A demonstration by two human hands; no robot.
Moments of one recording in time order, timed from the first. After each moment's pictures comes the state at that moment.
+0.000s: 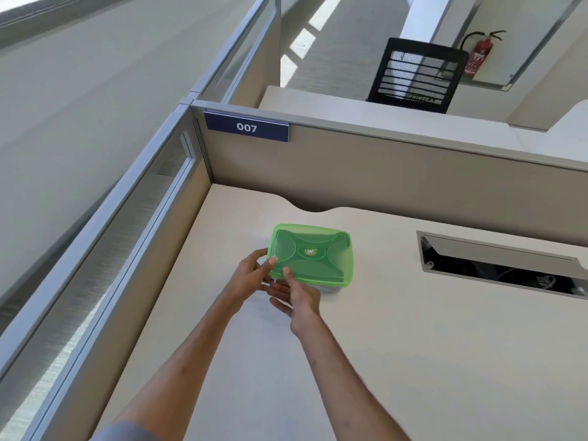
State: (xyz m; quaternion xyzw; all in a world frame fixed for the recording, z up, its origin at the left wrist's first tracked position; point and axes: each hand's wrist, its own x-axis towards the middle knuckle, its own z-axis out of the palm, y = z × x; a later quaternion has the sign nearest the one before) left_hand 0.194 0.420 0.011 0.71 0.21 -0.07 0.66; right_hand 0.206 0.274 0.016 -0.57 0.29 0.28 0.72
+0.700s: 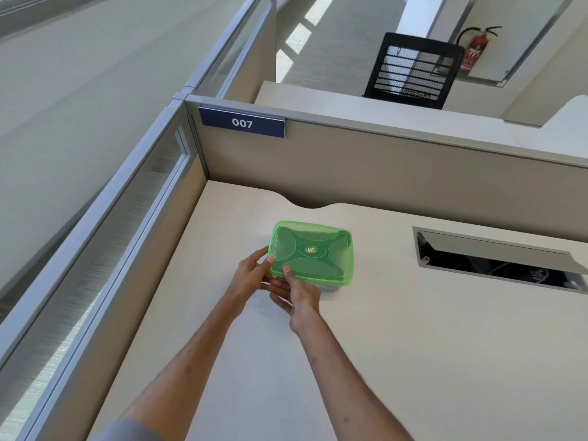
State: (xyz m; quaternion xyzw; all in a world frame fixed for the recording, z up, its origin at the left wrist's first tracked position) left_hand 0.191 0.408 0.004 0.68 0.23 -0.06 0.69; right_hand 0.202 0.270 0.019 -0.55 0.29 0.28 0.73
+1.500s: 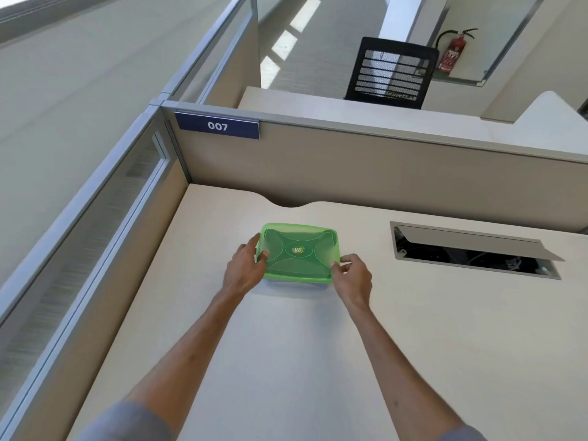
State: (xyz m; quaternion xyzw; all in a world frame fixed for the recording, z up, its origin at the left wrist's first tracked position) left_hand 0.217 0.369 0.024 0.90 0.21 -0.05 0.37; right_hand 0.264 0.122 0.031 -0.89 0.14 0.08 0.43
